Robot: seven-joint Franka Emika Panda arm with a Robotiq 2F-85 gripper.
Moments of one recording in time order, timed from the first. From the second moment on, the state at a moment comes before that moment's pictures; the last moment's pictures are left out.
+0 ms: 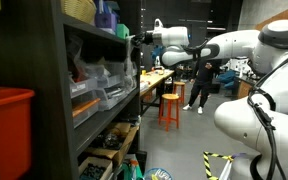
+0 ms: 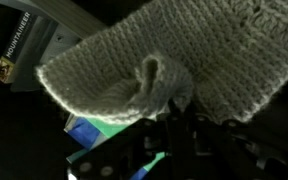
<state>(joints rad) -1.82 0.89 1.78 -2.07 -1.14 3.27 -0.34</state>
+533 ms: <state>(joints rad) -1.88 0.88 1.78 -2.13 -1.15 3.35 -0.34</state>
